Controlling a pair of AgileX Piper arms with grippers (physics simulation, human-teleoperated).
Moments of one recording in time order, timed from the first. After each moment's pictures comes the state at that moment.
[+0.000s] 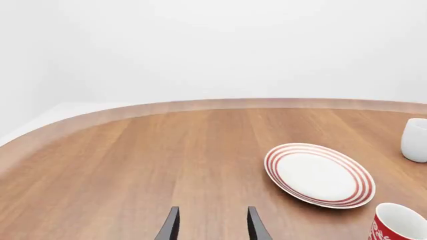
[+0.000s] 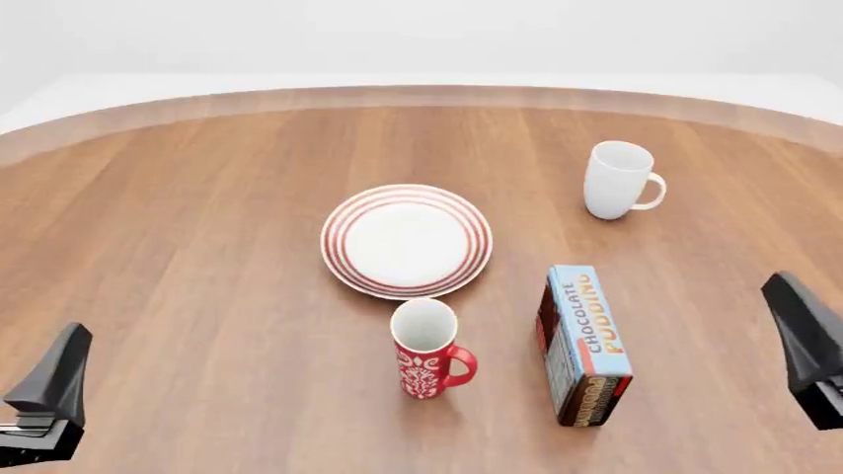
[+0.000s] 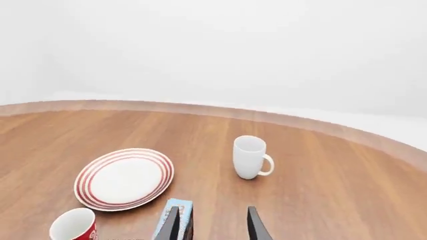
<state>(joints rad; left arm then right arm) 0.00 0.00 0.00 0.00 0.00 0.14 0.14 -0.25 0.14 -0.03</state>
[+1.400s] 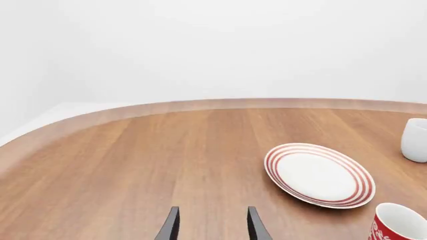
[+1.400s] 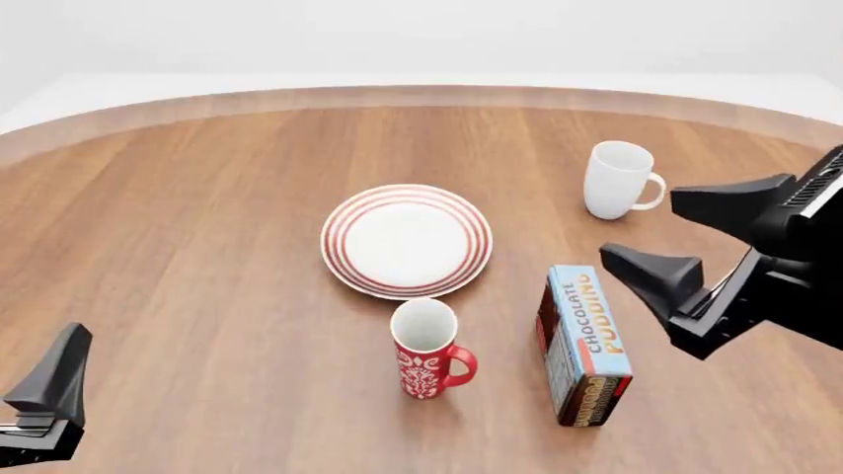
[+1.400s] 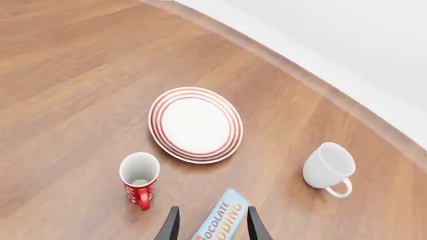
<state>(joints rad) 0.00 0.00 0.00 0.00 0.00 0.53 0.69 -0.66 0.39 -0.25</state>
